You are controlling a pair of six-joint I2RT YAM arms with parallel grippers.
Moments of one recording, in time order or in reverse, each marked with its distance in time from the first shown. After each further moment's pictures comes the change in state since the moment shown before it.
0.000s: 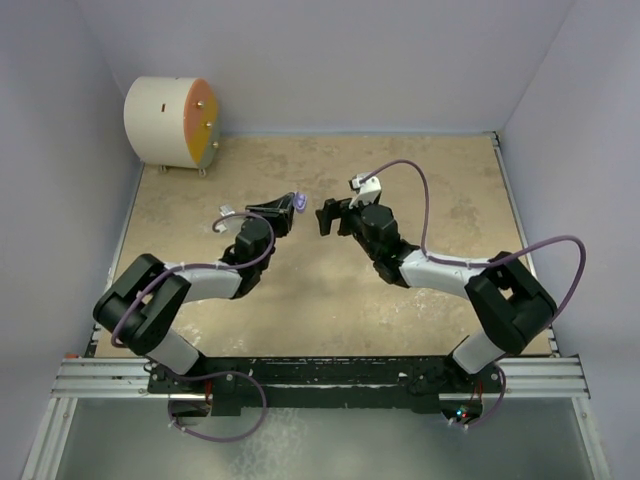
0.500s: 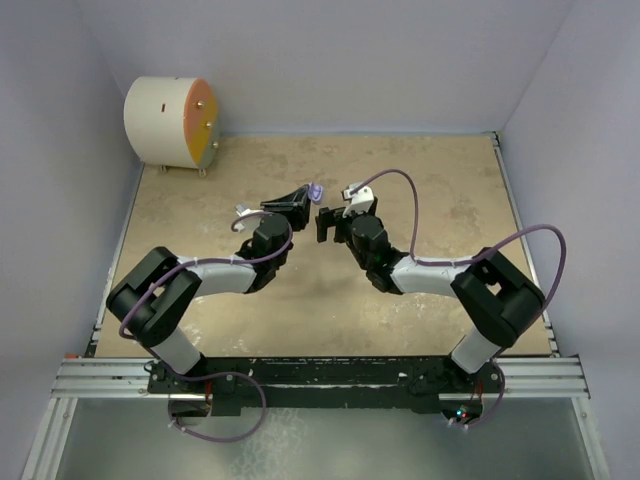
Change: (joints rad) left arm -0.092 0.102 0.139 -0.002 -0.087 -0.162; right arm 0.066 0.045 -0.035 0.108 0.150 -0.053
